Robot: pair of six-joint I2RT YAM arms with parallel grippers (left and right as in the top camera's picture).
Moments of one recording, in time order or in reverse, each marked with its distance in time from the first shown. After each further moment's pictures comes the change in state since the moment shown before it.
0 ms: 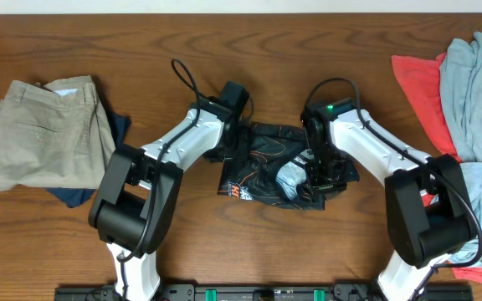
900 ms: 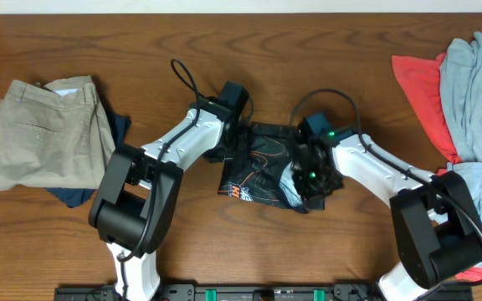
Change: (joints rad) left arm 0.000 0.001 0.000 0.000 0.000 0.000; right arm 0.040 -0.106 -0.241 0.348 -0.135 -0.097
